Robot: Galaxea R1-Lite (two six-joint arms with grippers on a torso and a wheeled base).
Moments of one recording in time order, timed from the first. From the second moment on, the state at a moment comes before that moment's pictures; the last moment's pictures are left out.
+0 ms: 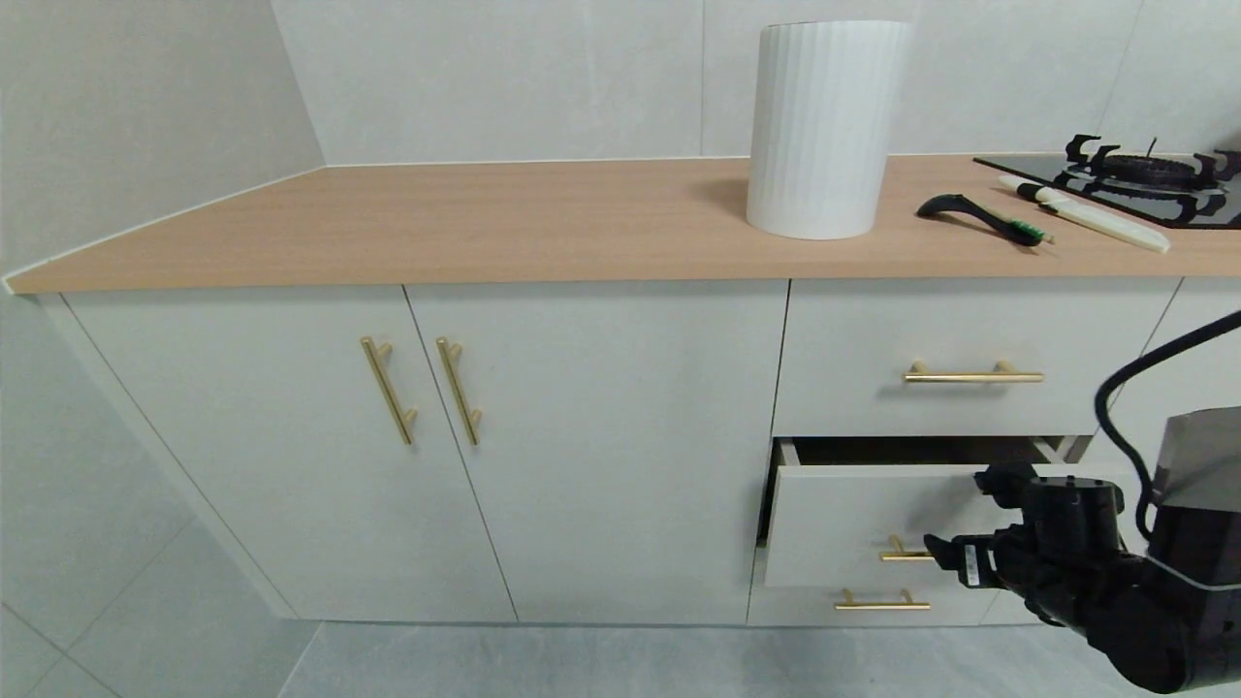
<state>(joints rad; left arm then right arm) 0.00 0.00 0.00 -0.01 0.04 -0.01 0.07 2.24 -0.41 -1.27 -0.15 -0.02</state>
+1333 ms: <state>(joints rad) 0.00 0.00 0.00 -0.01 0.04 -0.01 0.17 1.91 -0.83 -0.44 -0.14 0.11</state>
